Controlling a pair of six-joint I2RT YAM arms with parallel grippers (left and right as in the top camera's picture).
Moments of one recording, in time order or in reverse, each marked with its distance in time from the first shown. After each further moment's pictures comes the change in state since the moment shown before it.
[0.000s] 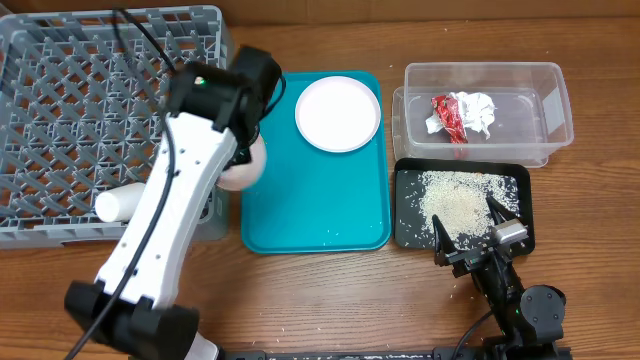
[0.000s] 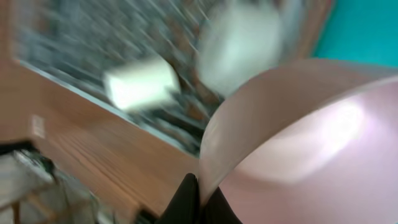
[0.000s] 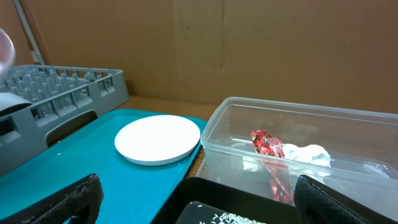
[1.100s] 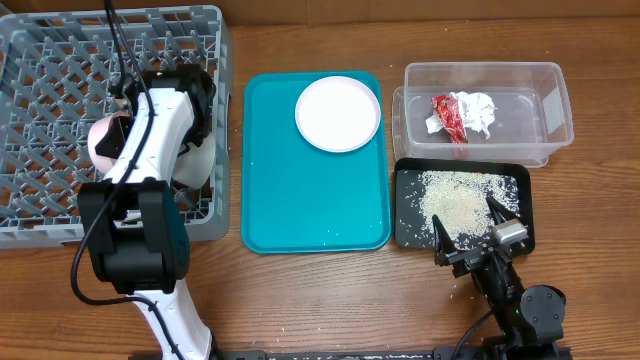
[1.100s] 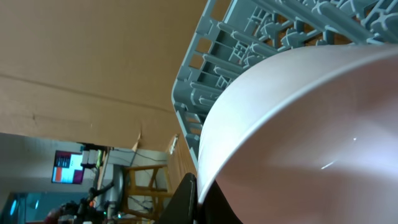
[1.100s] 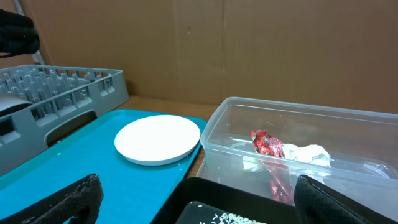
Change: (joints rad) left arm 0.351 0.322 -0.212 0.311 -0.633 0.017; right arm 0.000 0.000 0.000 0.000 0.000 0.000
